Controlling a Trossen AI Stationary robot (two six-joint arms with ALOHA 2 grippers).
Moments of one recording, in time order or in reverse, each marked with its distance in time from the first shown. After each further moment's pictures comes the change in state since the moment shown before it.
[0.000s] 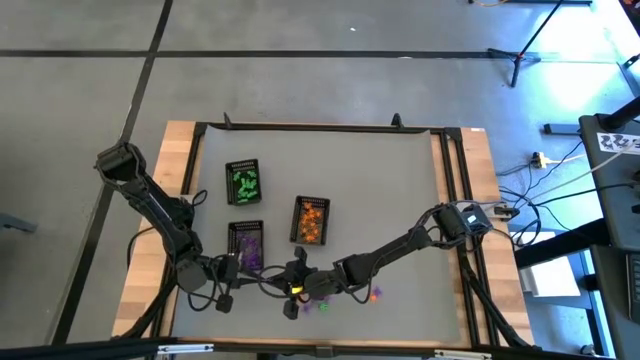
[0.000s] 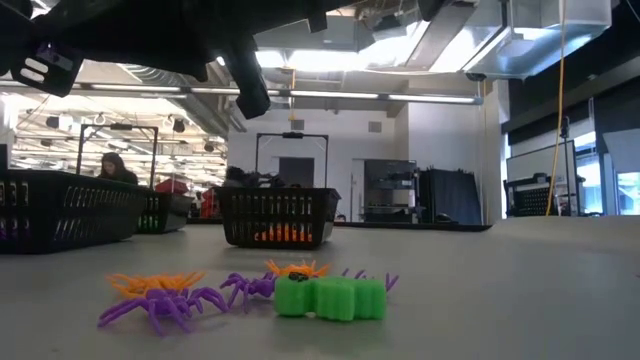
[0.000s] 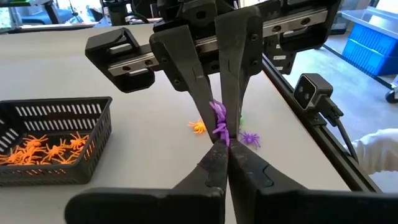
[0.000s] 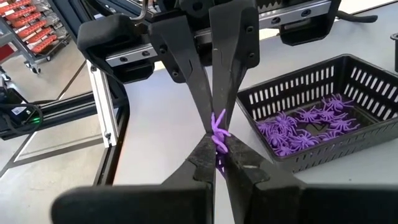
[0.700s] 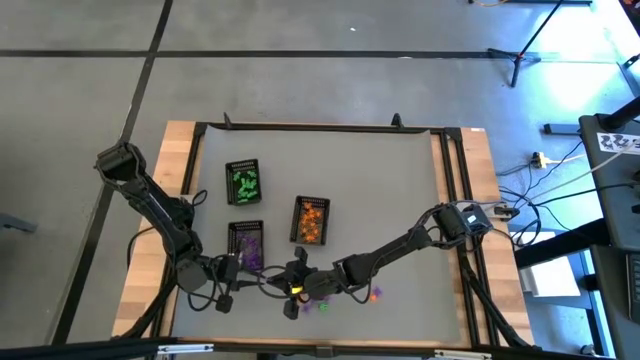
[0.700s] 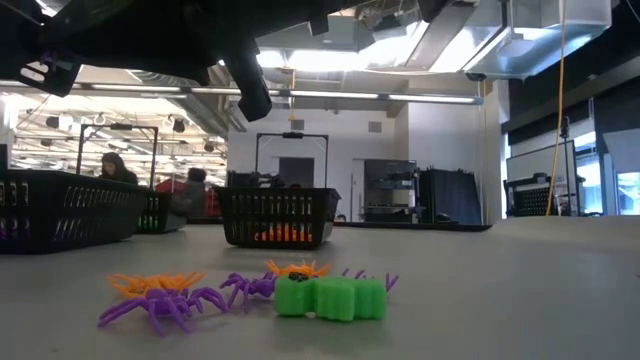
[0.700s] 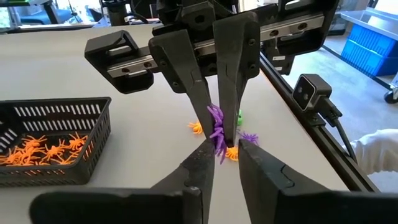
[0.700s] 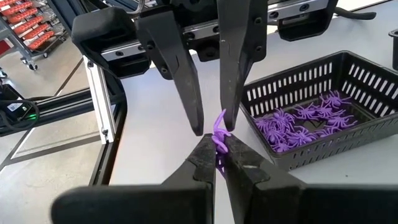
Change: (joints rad) left arm 0.000 0.000 0.000 0.001 0.003 -0.001; right arm 0.000 0.000 0.000 -0.015 0.000 0.000
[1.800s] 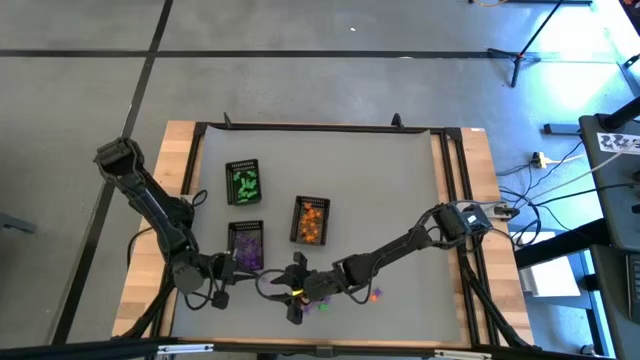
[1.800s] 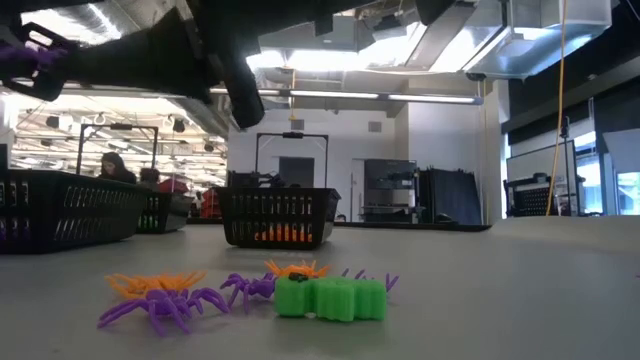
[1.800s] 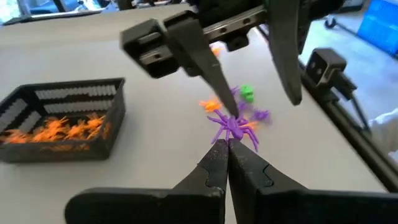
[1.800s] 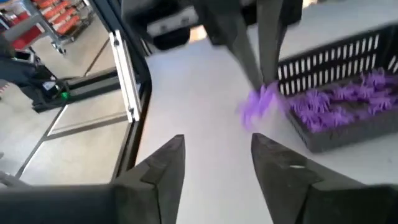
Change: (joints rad) left arm -0.039 -0.061 0.001 -0.184 -0.041 -0.059; right arm 0.002 -0.002 0.000 -0.035 -0.124 0.032
